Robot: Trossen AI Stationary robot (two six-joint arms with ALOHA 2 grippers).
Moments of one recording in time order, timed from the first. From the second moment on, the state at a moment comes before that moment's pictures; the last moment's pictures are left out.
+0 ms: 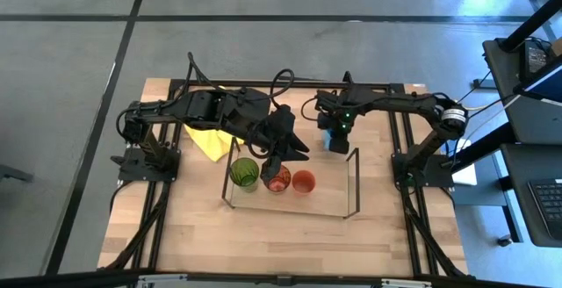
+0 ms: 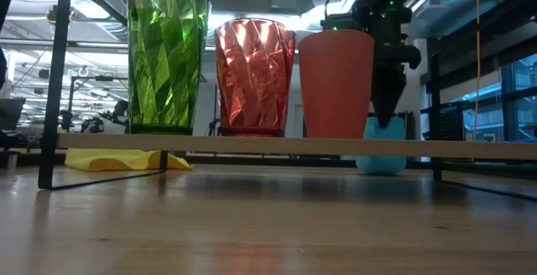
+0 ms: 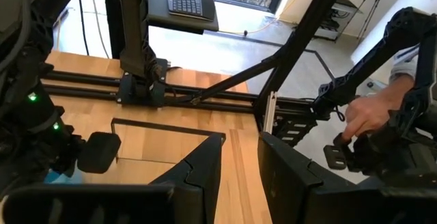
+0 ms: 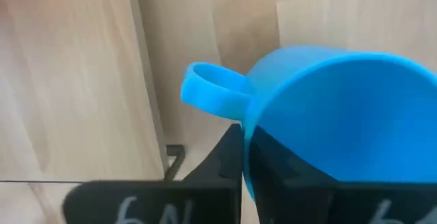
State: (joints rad) left arm -0.12 1.75 2.18 -0.83 0.10 -0.25; right arm -0.39 1.65 1.19 -1.04 -0.17 -0.21
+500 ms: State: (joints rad) left arm -0.12 1.75 2.18 -0.85 0.09 -0.25; right arm -0.25 1.65 1.41 -1.29 -0.12 -0.21
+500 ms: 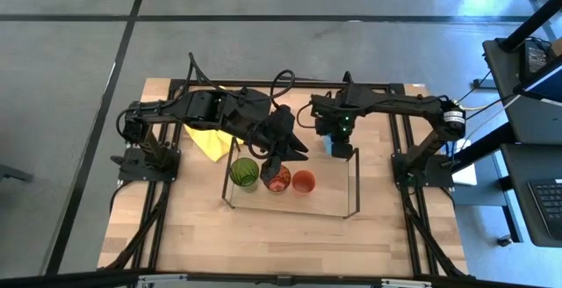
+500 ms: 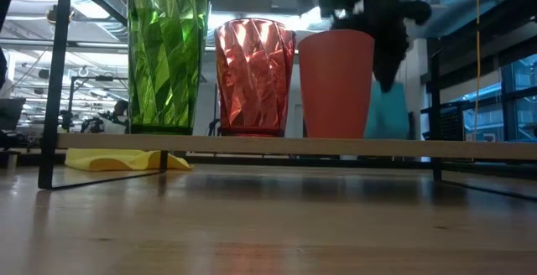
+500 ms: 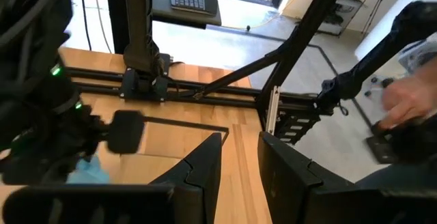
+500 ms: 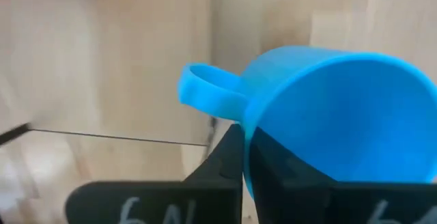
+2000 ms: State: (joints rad) left arm -0.39 1.75 2.18 -0.88 -0.11 -0.28; right arm 0.42 1.60 1.37 -1.12 -0.06 0.37
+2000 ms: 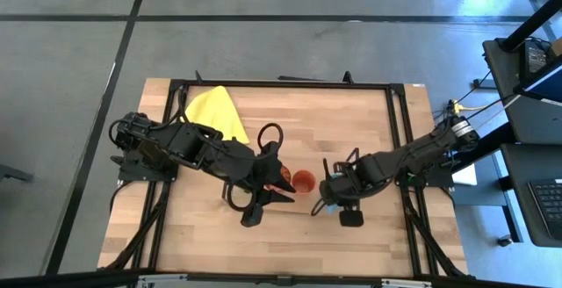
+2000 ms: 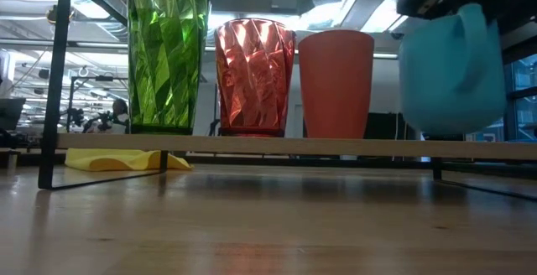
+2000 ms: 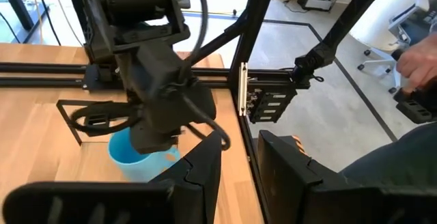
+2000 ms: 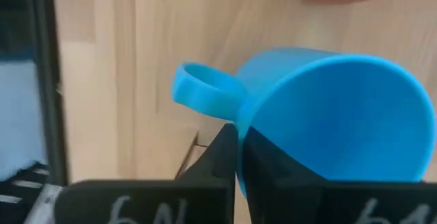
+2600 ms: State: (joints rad) left arm -0.38 1.75 2.18 -0.88 -0.14 -0.28; right arm 0.43 1.60 1.35 -1.14 0.01 0.17
